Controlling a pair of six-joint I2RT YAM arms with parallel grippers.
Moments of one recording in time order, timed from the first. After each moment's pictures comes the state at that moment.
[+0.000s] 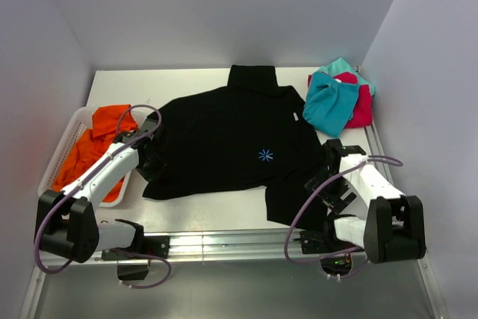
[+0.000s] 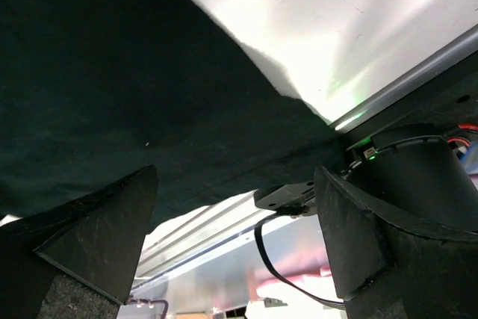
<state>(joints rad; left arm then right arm) -0.31 1.28 0.86 -0.97 -0.28 -1.09 0.05 1.17 0.61 -1.14 0.00 0.96</state>
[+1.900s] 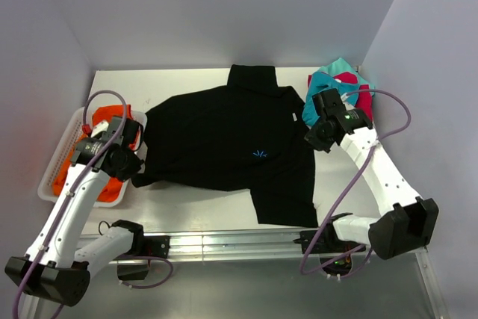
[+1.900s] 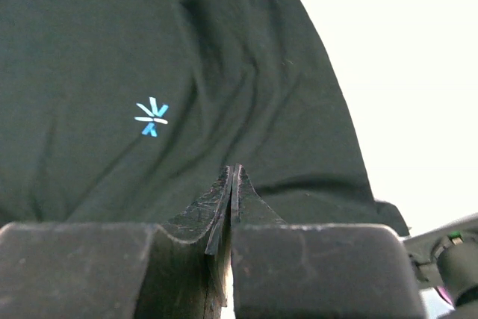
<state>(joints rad) -0.26 0.98 1.11 -1.30 -0.37 -0.97 0.25 1.22 1.17 -1.06 0.20 0.91</state>
